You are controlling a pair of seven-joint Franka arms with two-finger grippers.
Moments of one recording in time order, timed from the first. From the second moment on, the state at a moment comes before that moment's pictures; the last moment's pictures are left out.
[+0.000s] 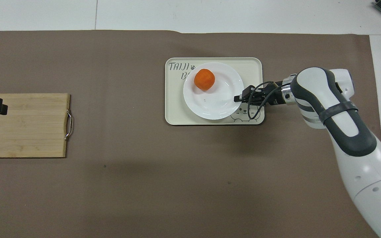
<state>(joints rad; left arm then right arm) -0.03 -0.02 0.02 -1.49 0.00 1.48 0.06 0.12 0.53 -0.08 -1.75 1.07 2.04 -0.35</state>
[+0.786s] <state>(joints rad) -0.03 -0.02 0.02 -1.49 0.00 1.48 0.06 0.10 0.34 -0.10 -1.67 0.42 2.04 -0.09</state>
